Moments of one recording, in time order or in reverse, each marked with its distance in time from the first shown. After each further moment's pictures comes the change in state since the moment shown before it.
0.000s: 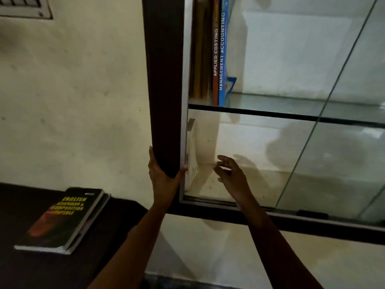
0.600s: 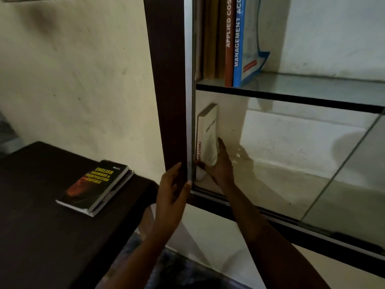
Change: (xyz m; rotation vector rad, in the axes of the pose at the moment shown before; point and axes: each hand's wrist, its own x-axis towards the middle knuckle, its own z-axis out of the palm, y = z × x) left_hand -0.078 -0.002 0.008 0.006 0.041 0.027; right_hand 0.070 0.064 0.070 -0.137 -0.210 -0.182
